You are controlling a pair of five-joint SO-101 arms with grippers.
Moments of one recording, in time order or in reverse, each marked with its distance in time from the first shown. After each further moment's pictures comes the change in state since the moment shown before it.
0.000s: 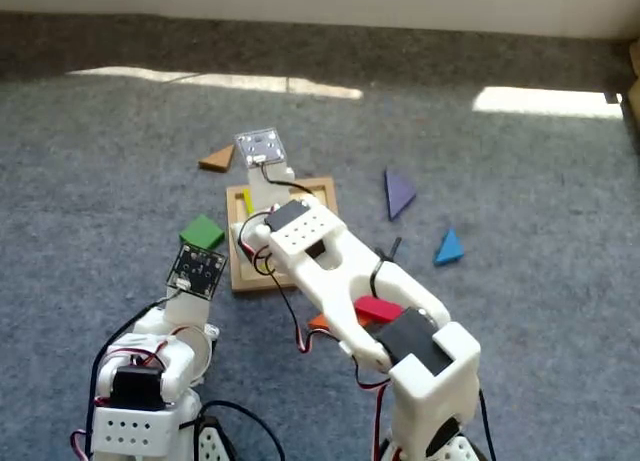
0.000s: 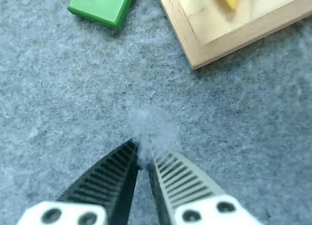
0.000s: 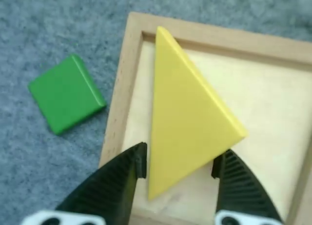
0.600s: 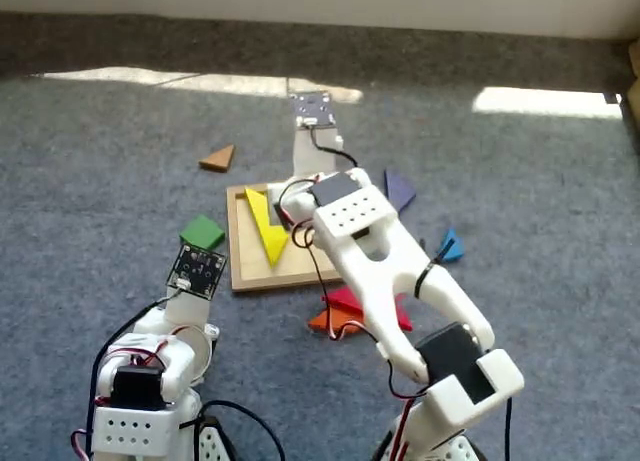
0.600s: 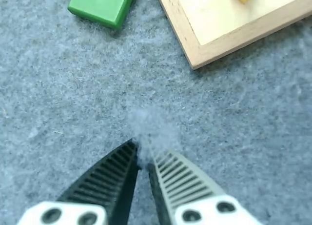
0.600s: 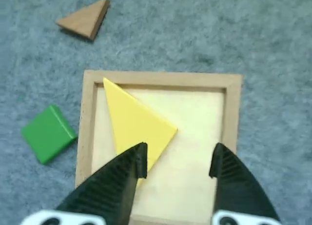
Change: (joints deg) left arm 0.0 0.0 0.0 0.0 0.0; right arm 10.1 -10.9 0.0 5.5 -0.1
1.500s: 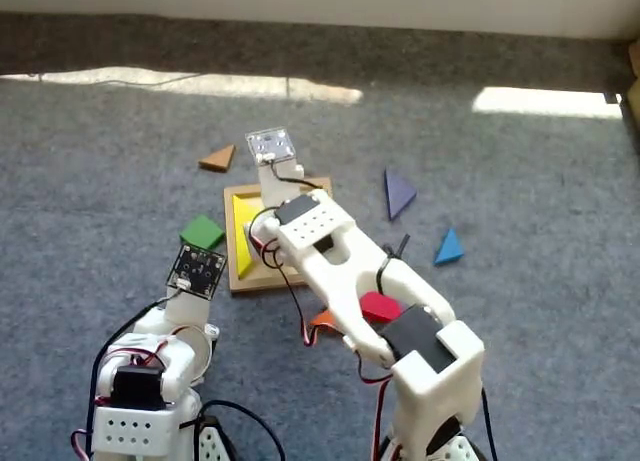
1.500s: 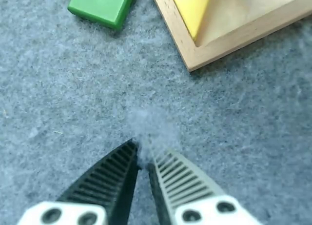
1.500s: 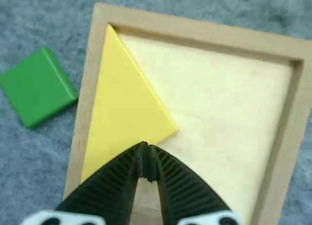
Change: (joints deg) left arm 0.0 0.0 0.0 0.0 0.0; right arm -8.4 11.4 0.0 -2.5 3.6
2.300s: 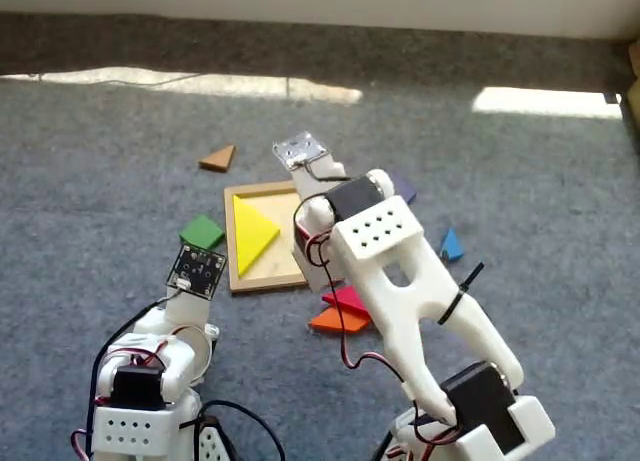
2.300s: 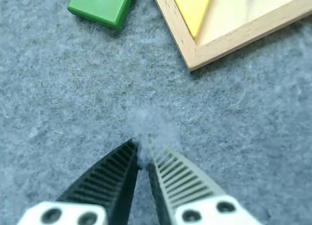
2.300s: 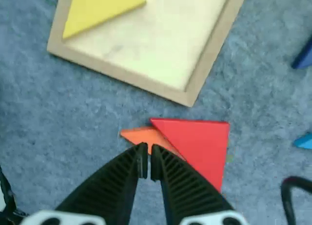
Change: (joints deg) left arm 0.0 0.0 0.0 0.0 0.0; right arm 6.3 -23.7 1.9 38.3 18.6
